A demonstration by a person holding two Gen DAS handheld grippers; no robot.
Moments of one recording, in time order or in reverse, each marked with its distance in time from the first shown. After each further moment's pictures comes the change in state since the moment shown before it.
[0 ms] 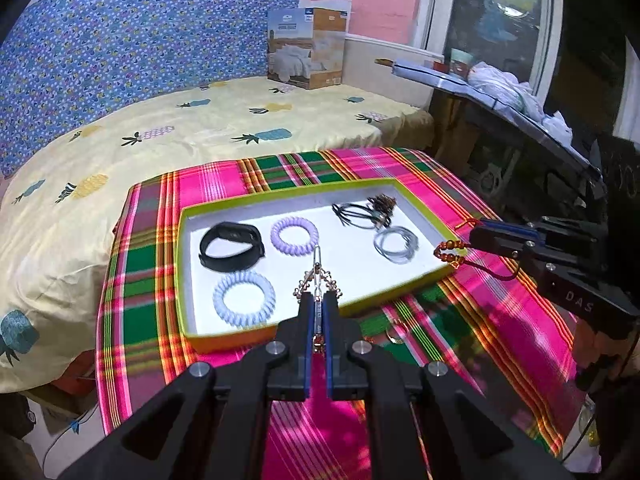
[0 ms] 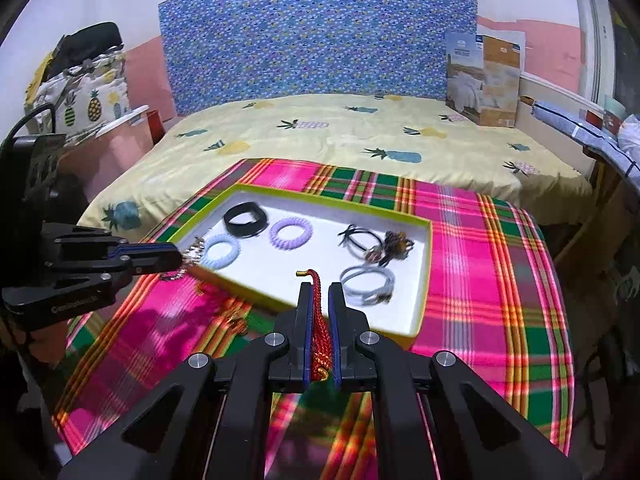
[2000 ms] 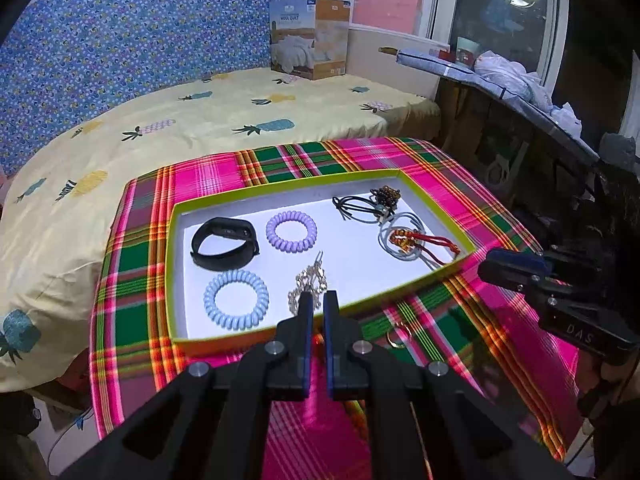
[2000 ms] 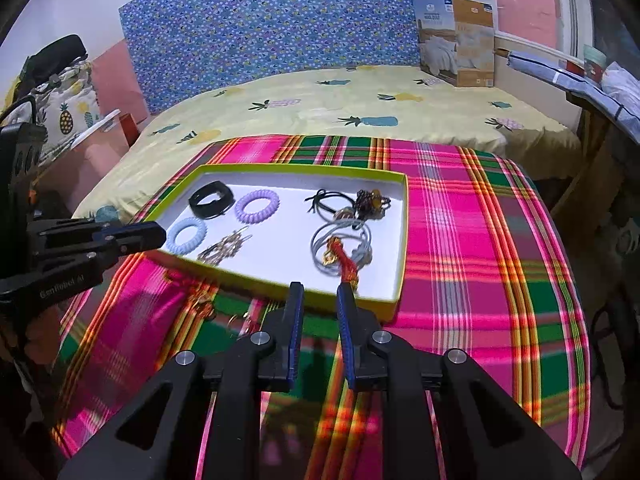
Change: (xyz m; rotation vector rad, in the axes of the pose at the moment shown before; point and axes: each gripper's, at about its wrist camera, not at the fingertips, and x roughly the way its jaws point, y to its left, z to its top) left arm 0.009 -0.012 -0.001 0.008 0.036 0.033; right arm 0.002 -0.014 -0.024 0.120 0.078 -0.015
